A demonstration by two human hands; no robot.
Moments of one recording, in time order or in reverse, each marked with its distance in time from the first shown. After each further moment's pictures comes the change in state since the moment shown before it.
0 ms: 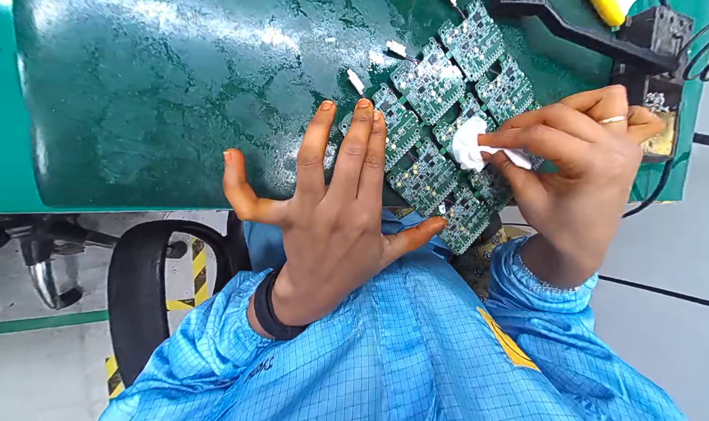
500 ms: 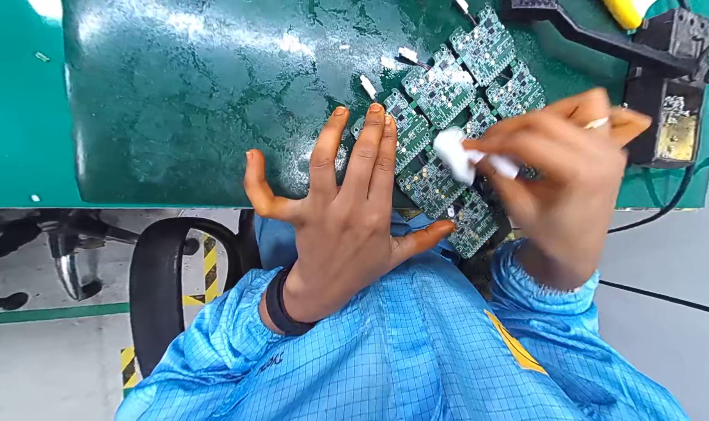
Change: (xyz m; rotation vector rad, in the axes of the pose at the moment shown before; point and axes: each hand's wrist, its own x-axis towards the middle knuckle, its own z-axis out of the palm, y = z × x) left_hand 0.000 -0.001 0.001 0.005 0.010 0.008; right_hand 0.008 -0.005 0.009 0.081 -0.005 -0.019
